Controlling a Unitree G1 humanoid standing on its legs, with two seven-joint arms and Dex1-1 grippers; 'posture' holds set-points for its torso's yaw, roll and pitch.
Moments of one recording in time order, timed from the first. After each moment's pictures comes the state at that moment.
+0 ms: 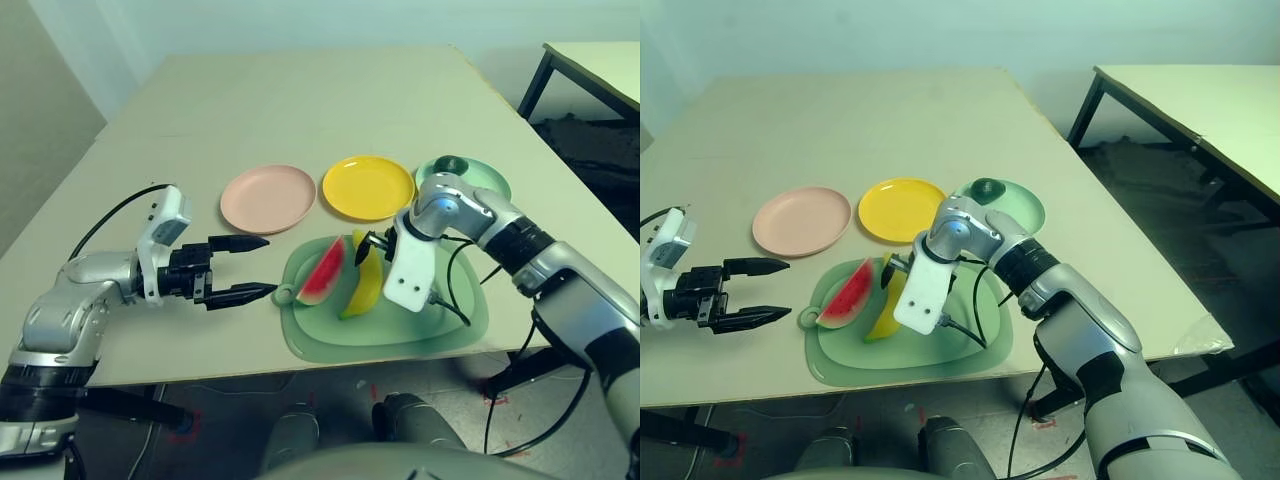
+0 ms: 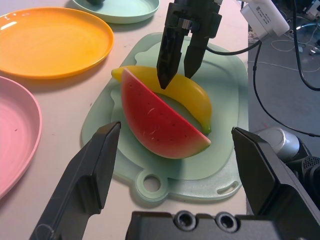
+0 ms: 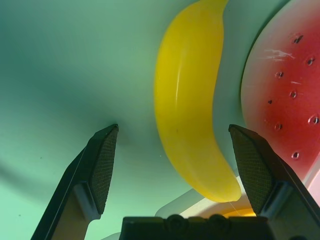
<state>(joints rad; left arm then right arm) -0.13 0.87 0.16 -0.09 -0.60 0.40 -1.31 -1.02 -0.44 0.76 0.60 -0.39 -0.84 1.40</state>
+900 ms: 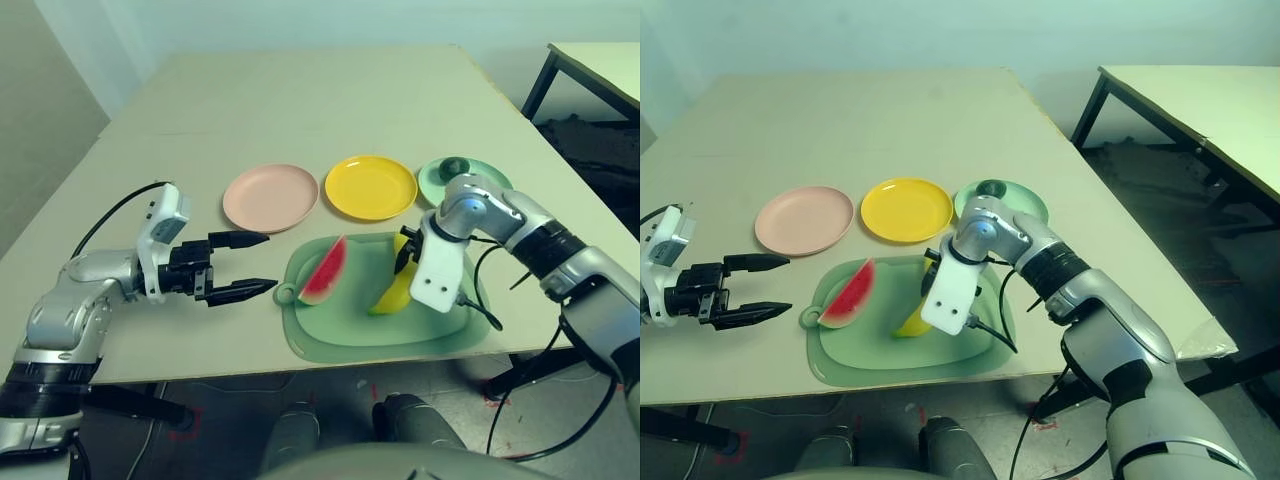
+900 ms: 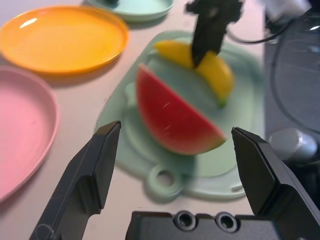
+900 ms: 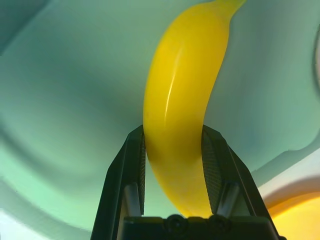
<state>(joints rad) -0.12 0.86 0.16 -0.04 -0.55 0.36 -1.28 -0.97 -0.59 0.74 0.56 -0.28 -0.76 1.54</state>
